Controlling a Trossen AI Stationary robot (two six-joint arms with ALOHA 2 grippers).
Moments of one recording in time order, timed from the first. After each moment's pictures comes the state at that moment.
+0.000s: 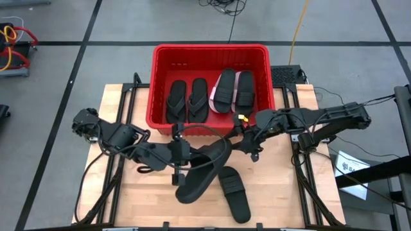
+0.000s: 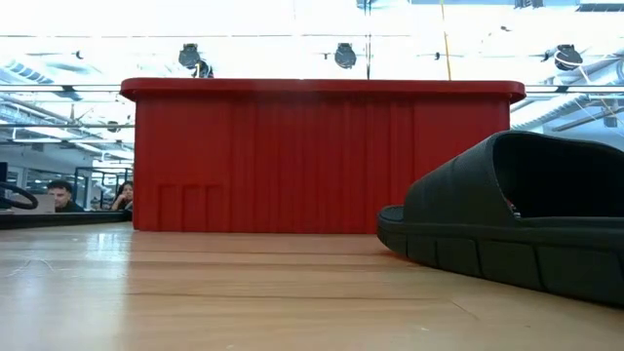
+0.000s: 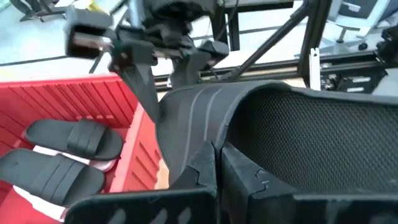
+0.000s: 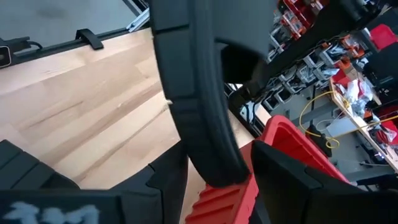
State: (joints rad) left arm -0.47 1.65 1.98 -0.91 -0.50 -0.16; right arm 0.16 1.26 1.26 -0.43 -0.06 -0.73
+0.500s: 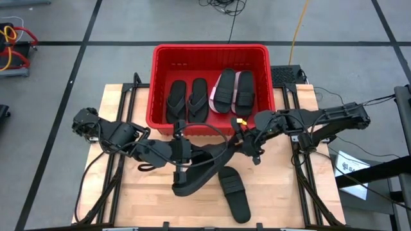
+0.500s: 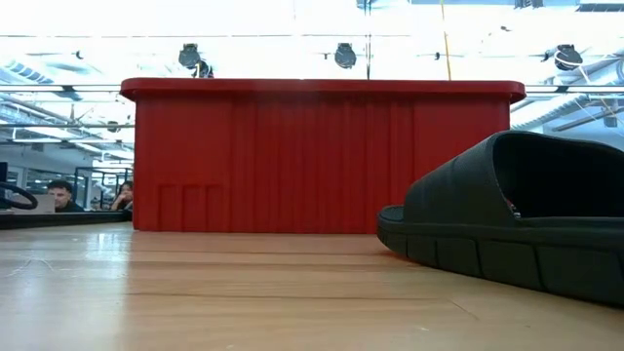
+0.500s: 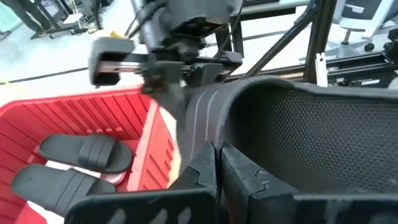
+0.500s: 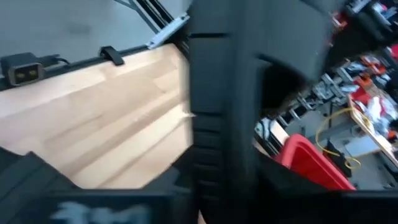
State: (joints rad) left arm -0.46 1.65 1.98 -0.87 -0.50 -0.08; right arm 0.16 1.28 1.26 -0.41 -0.14 -0.73
